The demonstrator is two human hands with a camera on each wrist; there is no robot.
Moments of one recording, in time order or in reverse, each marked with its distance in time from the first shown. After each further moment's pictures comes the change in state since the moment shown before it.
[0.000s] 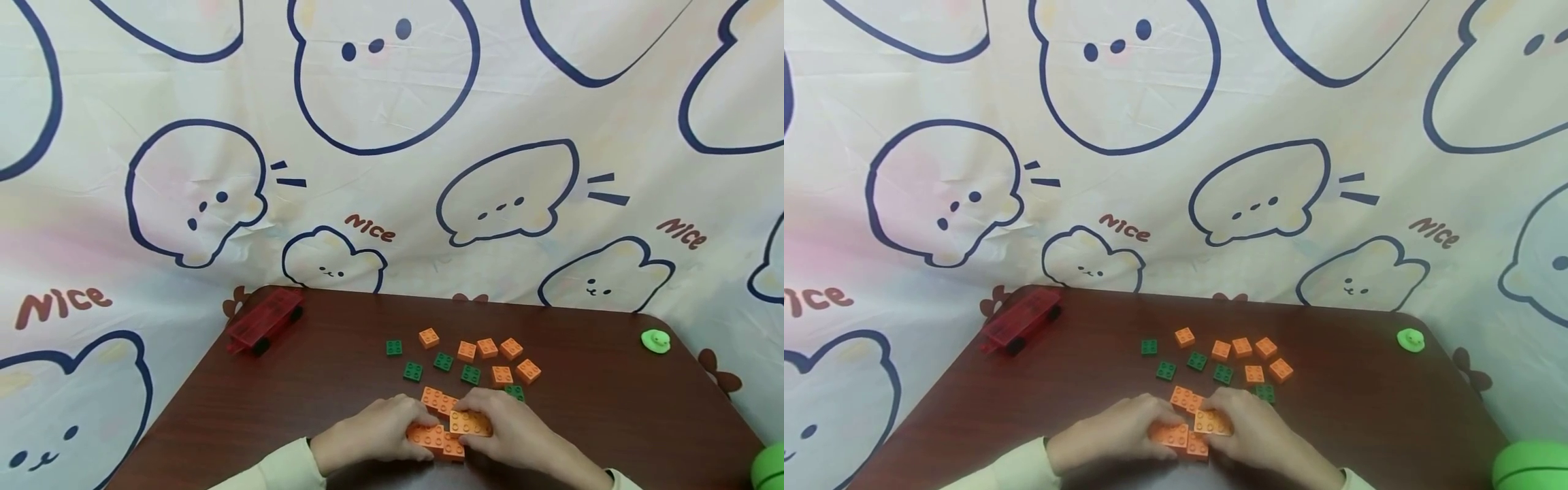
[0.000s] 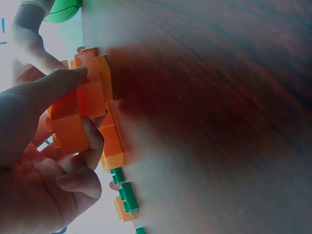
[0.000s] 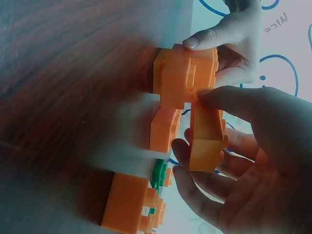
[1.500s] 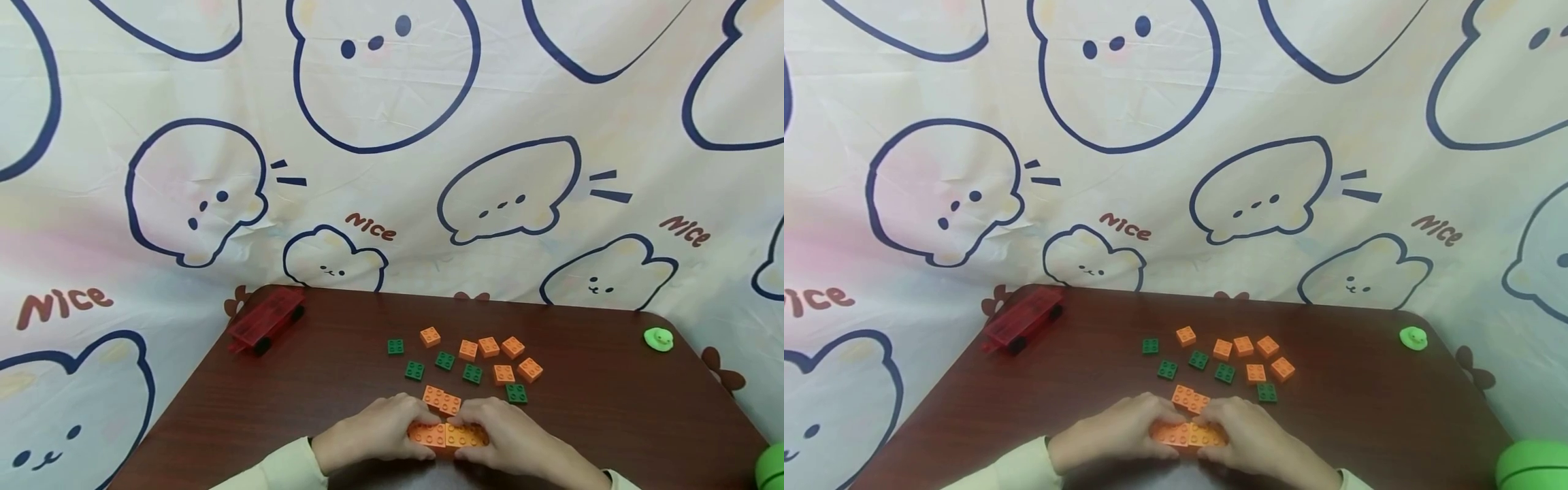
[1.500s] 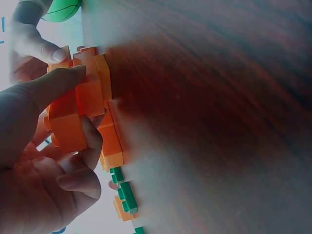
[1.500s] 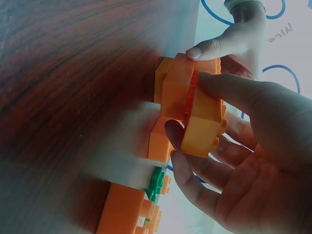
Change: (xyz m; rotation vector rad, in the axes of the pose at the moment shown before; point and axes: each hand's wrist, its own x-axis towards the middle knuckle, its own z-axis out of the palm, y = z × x) left_hand 0.001 -0.002 0.003 0.013 0.012 0.007; right_hand 0.001 -0.009 0.004 0.051 -0.083 -0.044
